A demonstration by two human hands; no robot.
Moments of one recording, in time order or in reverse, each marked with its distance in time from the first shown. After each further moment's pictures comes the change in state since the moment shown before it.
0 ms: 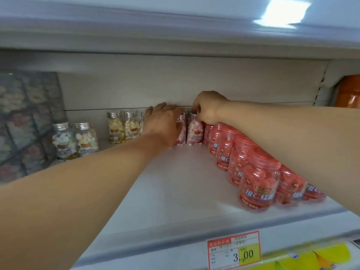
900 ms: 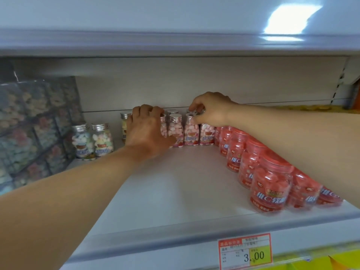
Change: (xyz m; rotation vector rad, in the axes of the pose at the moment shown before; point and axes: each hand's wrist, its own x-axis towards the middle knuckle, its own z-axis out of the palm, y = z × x) left_hand -0.034 -0.035 -0.019 -0.014 0.036 -0.197; right_hand -0.019 -0.013 -0.012 0.189 -0.056 -0.144
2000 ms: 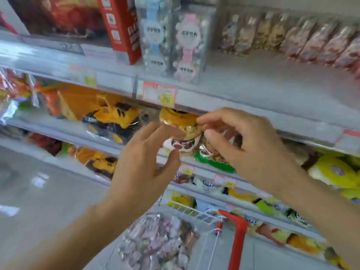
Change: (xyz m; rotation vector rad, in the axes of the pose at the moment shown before) left_hand -0.356 -0.089 -0.162 -0.360 -0.002 -0.224; right_hand -0.258 -0.213 0.077 0.707 -0.135 -0.503
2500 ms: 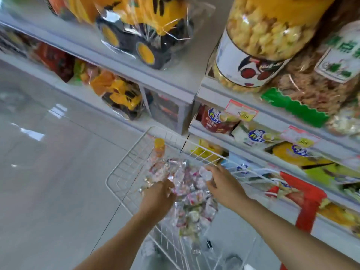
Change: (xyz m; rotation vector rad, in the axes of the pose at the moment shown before) left_hand -0.249 -0.203 0.160 0.046 -0.652 -0.960; right_hand -0.152 0.173 0.311 -0.241 -0.757 0.540
